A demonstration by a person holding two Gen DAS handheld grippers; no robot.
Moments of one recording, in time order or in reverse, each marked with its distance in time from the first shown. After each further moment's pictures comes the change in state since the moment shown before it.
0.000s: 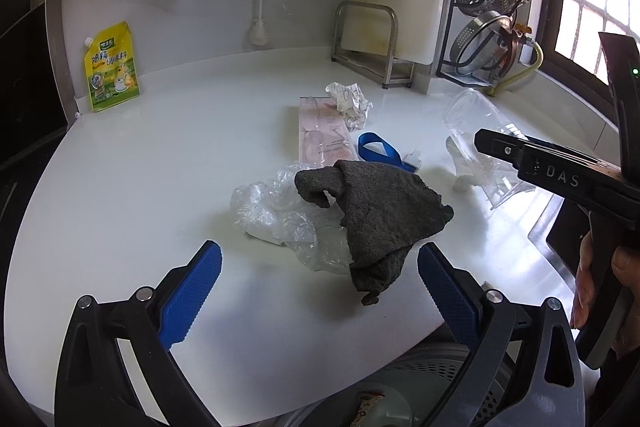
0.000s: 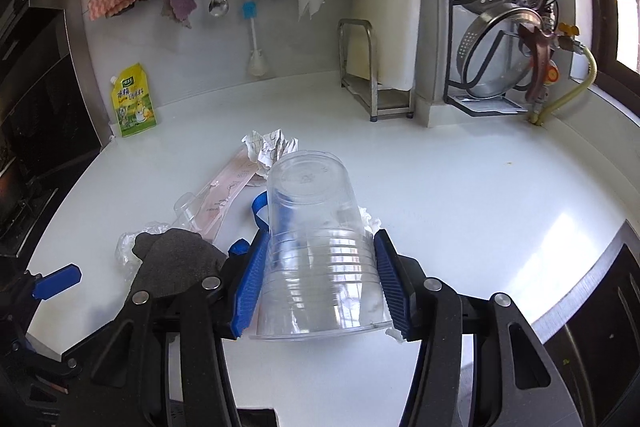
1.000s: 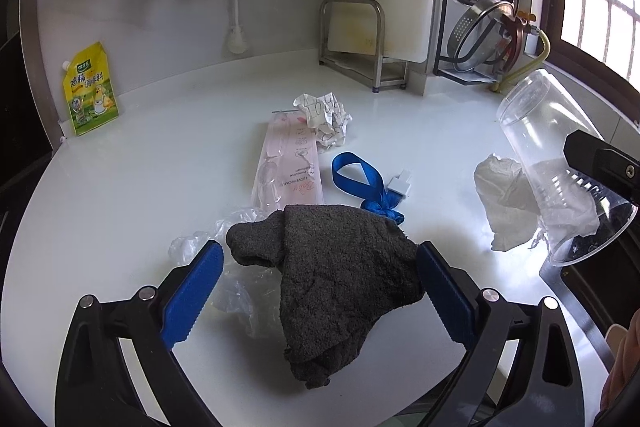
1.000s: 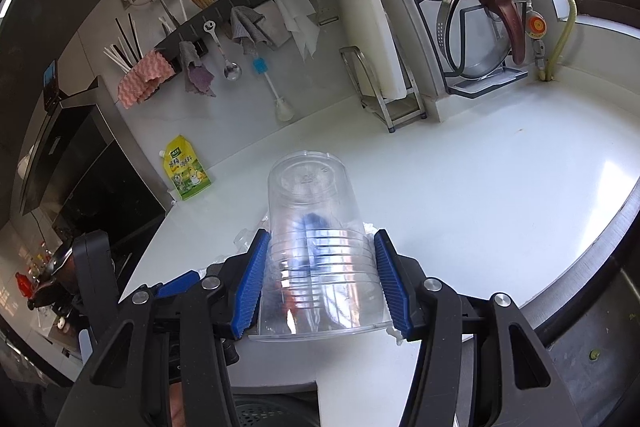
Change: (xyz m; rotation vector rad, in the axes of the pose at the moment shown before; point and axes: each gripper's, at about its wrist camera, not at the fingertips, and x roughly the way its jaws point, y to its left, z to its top) left arm 0.044 -0.038 0.027 0.040 -0.003 0.041; right arm -0.041 -0.050 -0.015 0.240 -0.095 0.266
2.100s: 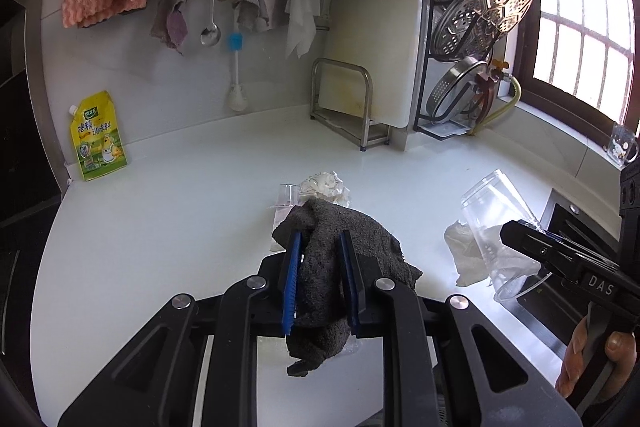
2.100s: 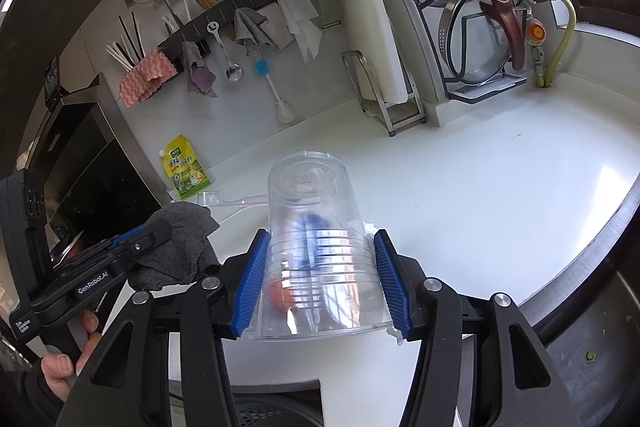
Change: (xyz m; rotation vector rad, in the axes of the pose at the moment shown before) left arm -0.071 0.033 0.039 0.023 -0.118 -0.087; right arm -0.006 0.007 -0.003 -0.018 -0.017 -0.011
